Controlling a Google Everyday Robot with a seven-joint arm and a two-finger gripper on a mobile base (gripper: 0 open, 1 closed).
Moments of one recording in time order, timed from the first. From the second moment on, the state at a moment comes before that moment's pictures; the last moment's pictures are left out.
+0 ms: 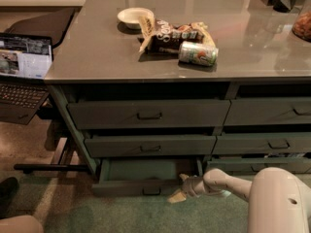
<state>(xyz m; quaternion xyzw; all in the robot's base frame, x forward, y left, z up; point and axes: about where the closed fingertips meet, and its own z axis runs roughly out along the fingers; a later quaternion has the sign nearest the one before) 0.559 -0.118 0.192 -0.44 0.83 0.24 0.26</state>
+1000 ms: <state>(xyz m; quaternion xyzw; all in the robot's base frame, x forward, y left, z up) 0.523 -0.152 0.197 -0.46 0.84 0.21 0.20</state>
